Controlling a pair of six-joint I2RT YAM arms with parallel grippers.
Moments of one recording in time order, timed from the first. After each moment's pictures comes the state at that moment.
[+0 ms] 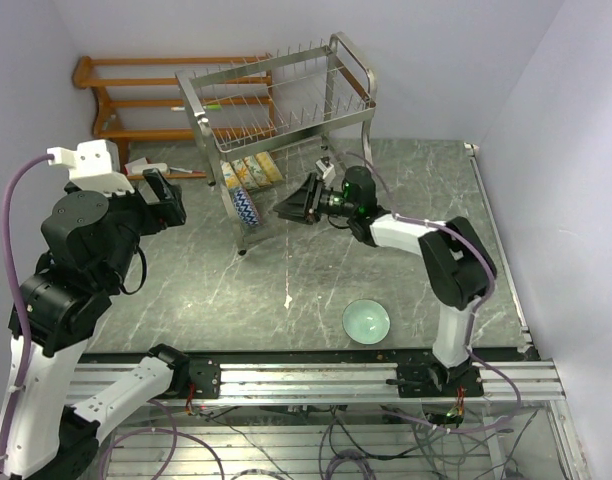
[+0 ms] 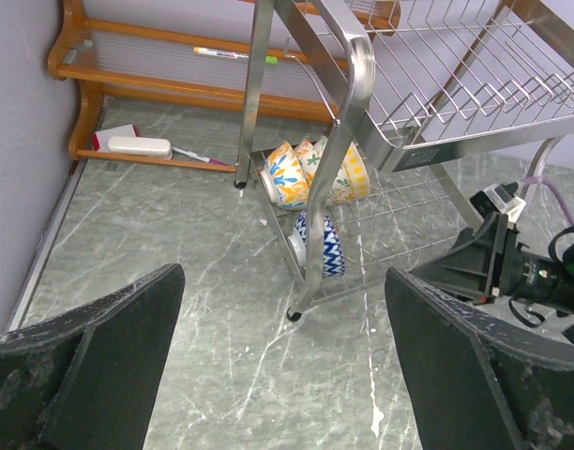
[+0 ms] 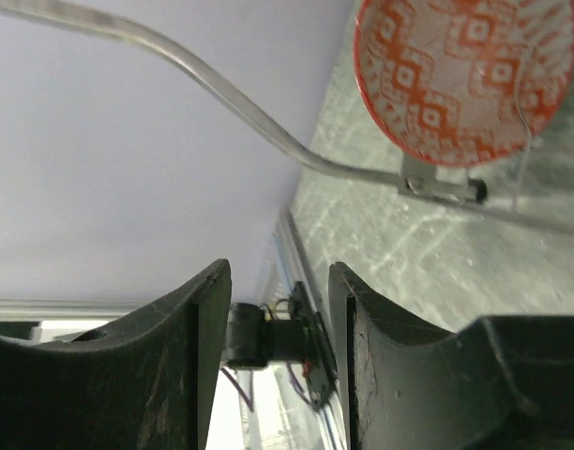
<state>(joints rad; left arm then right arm) -0.46 0.83 1.52 -0.87 -0.47 -0.29 0.53 1.95 1.16 0.68 -0.78 1.17</state>
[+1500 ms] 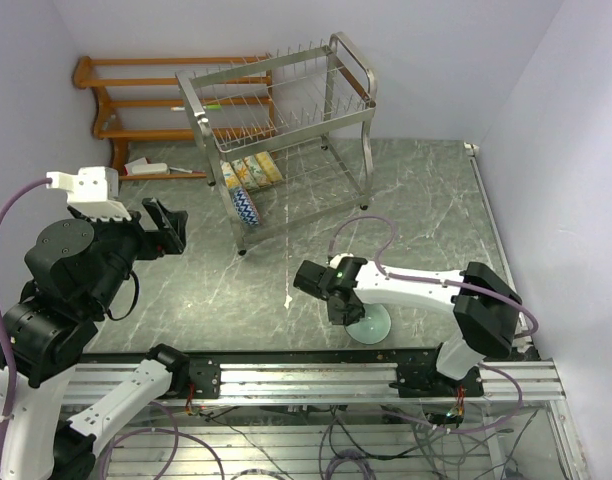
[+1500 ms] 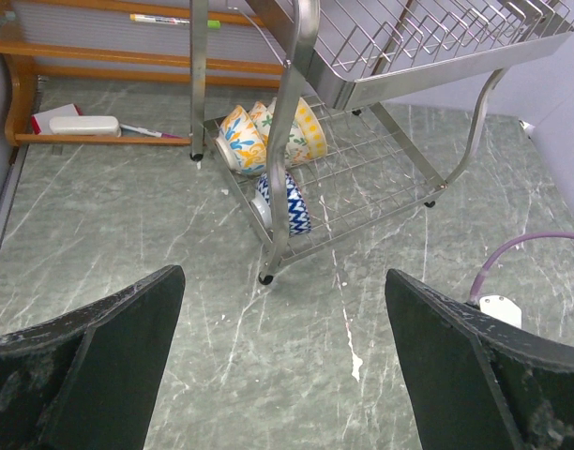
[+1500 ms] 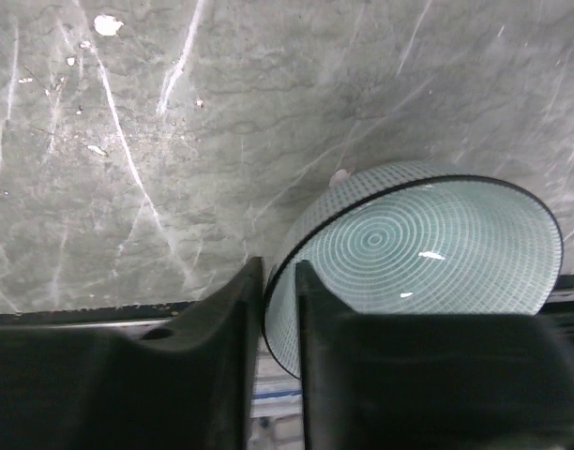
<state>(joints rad) -0.46 0.72 1.47 -0.94 -0.30 -0.29 1.09 1.62 1.05 -0.97 0.31 1.00</state>
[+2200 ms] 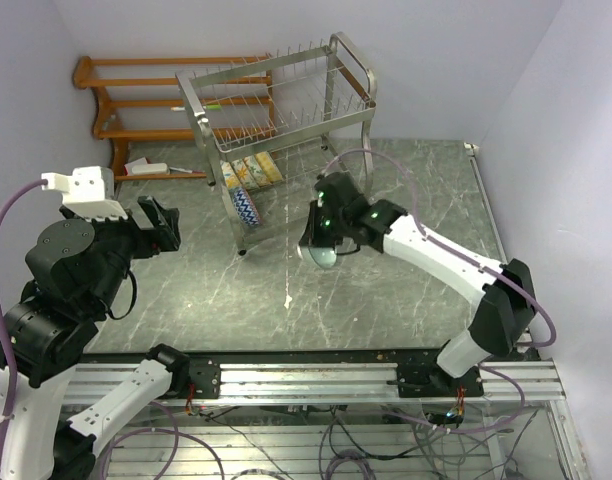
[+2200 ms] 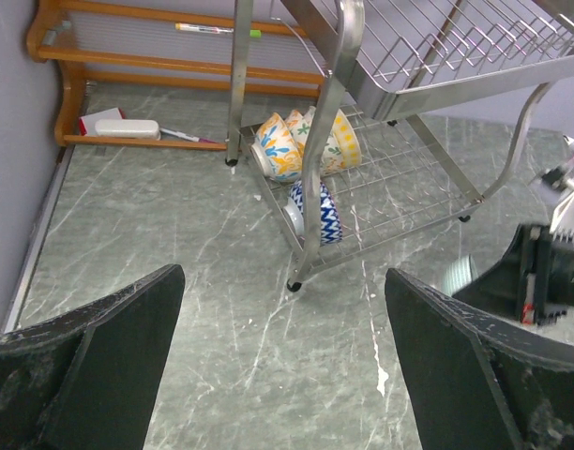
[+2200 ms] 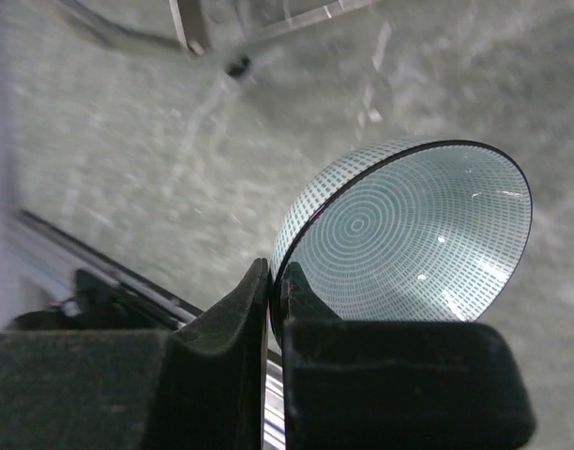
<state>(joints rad) -0.46 0.72 1.47 -0.94 -0.38 -0.26 0.84 1.59 1.37 -0.66 0.04 0.70</state>
